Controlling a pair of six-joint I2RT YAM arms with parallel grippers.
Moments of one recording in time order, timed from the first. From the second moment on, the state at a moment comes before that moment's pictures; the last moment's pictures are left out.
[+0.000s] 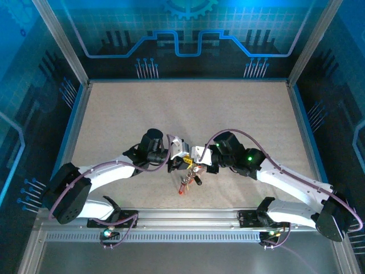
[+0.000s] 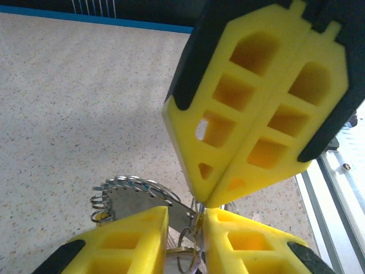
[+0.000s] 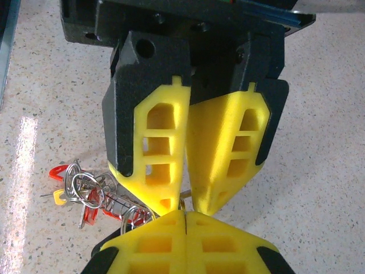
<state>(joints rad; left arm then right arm) -0.63 1.36 0.61 0.26 0.77 0.27 0.80 1.10 0.80 -0.42 -0.26 -0.64</state>
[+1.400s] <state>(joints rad) -0.74 1.15 0.60 0.08 0.56 0.73 0.71 1.11 0.91 -0.60 -0.50 -0.70</state>
